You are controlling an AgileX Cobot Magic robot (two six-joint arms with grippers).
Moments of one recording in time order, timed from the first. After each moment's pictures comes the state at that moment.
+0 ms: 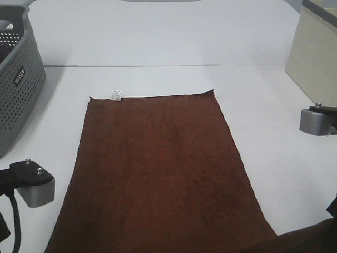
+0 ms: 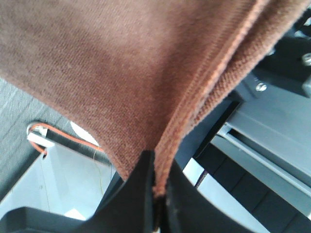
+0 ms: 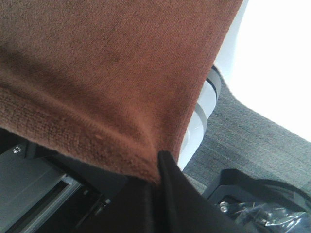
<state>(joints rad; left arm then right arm) -0.61 1.31 -0.63 -0.48 1.16 0.35 0.30 1.18 -0.66 0.38 1.22 -0.25</state>
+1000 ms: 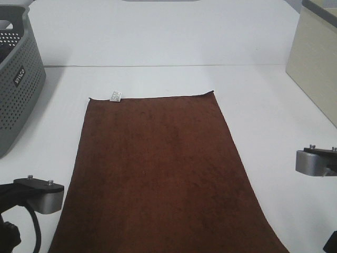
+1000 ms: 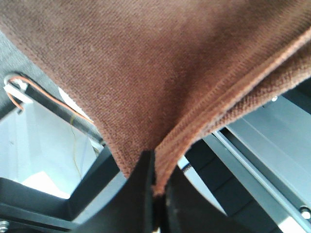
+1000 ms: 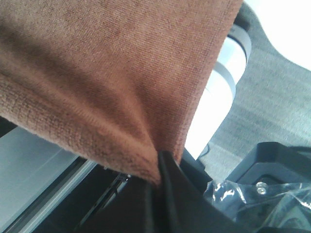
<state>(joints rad) -0.62 1.45 -0.64 -0.47 1.17 0.16 0.30 1.24 -0.54 0.44 1.21 -0.25</state>
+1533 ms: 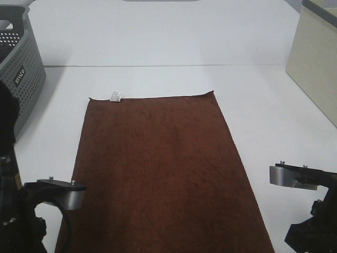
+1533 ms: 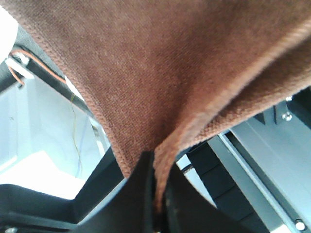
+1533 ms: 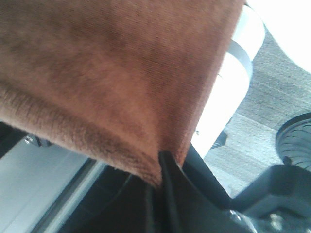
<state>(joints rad) -0.62 1.63 -0.72 -0.46 1.16 0.14 0.30 1.52 -0.54 0.50 1.10 -0.29</state>
